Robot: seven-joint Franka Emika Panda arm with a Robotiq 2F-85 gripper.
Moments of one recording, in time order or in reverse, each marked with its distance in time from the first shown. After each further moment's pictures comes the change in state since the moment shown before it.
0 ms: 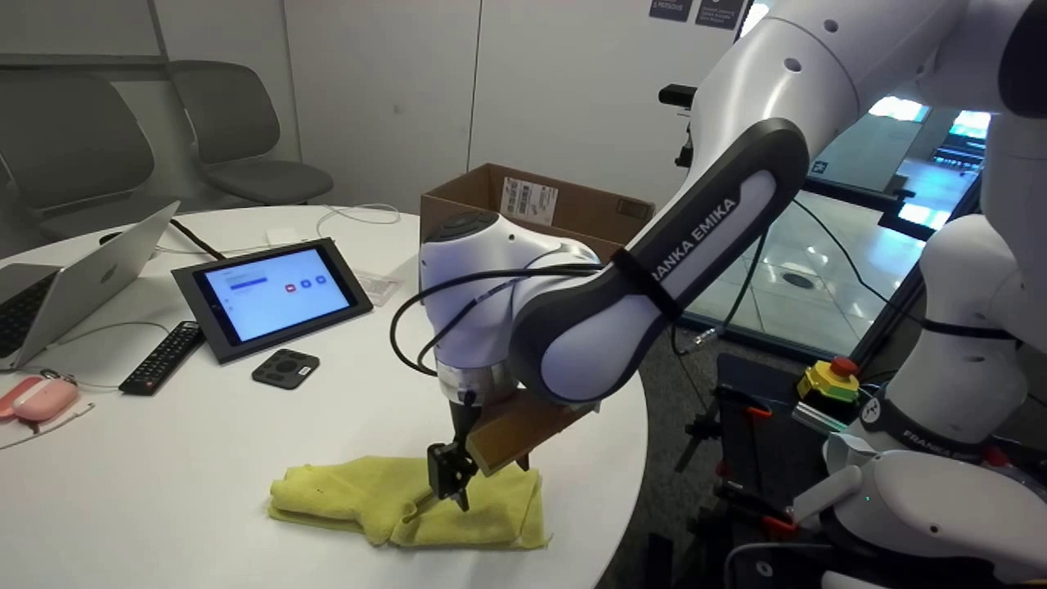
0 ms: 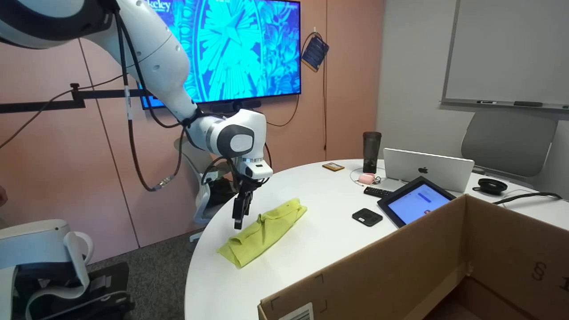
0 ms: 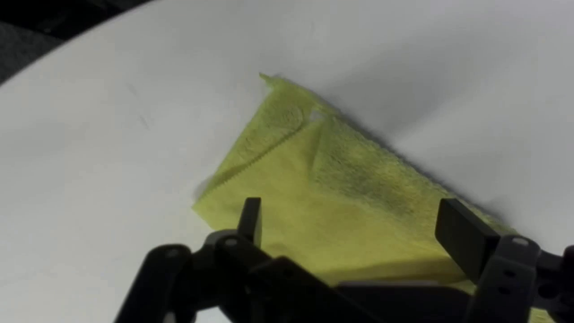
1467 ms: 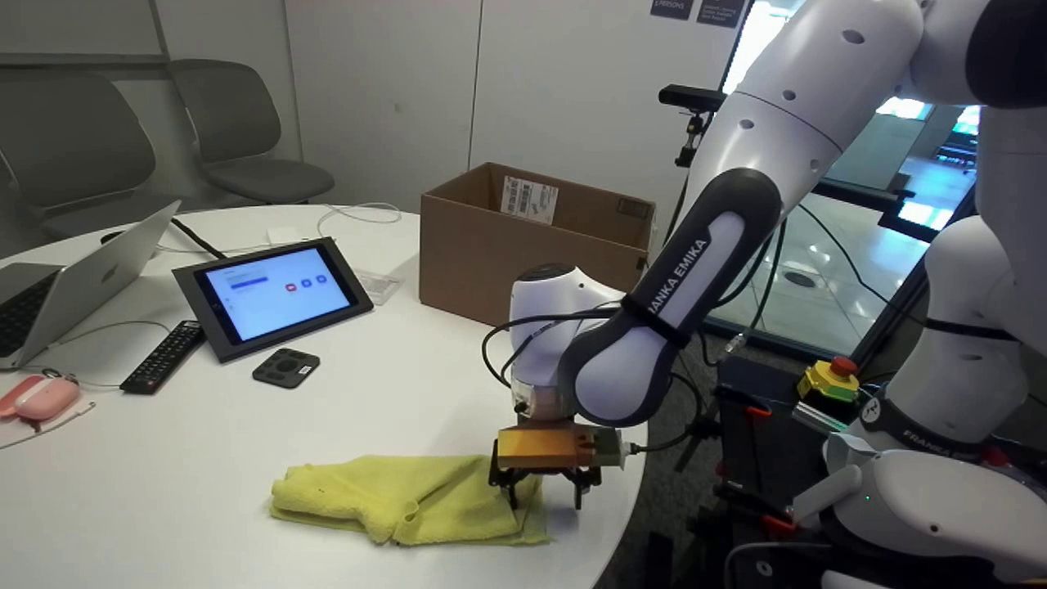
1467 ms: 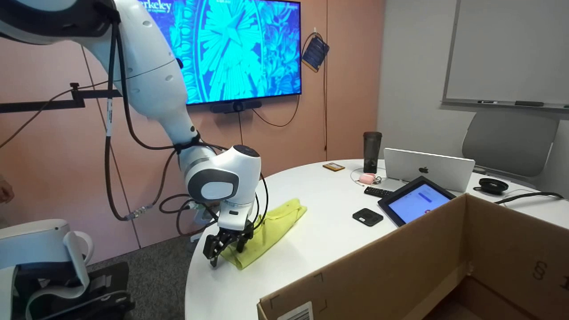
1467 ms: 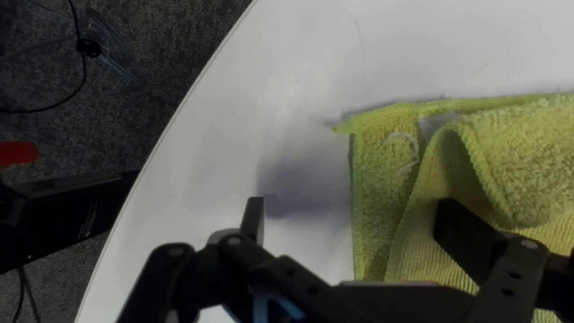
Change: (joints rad) arm -0.099 -0.005 0.033 -0.300 0.288 0.298 0.317
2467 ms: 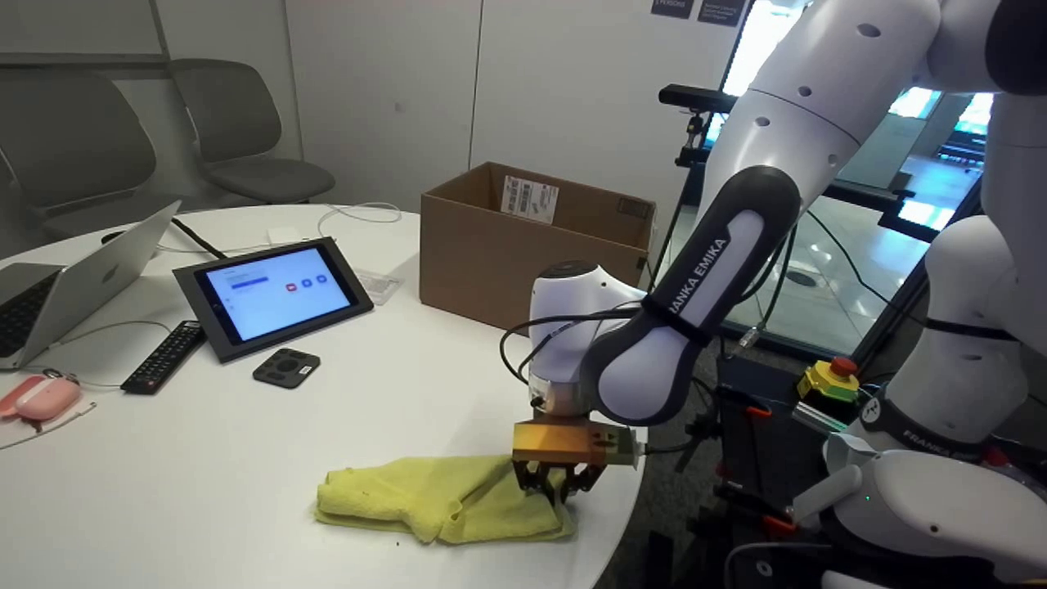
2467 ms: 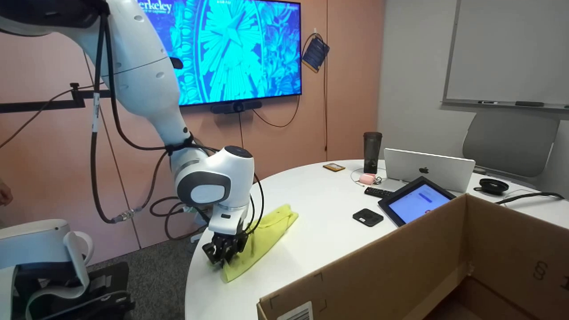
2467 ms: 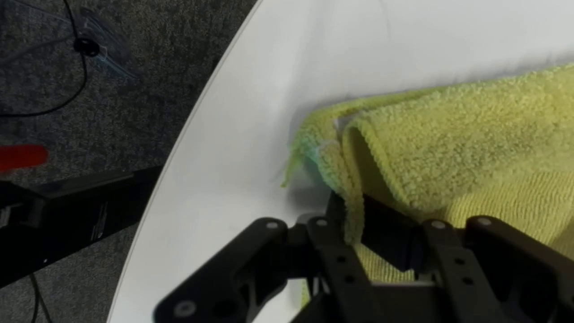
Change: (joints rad) arm -0.007 -0.045 0.000 -0.087 0.000 0.067 0.044
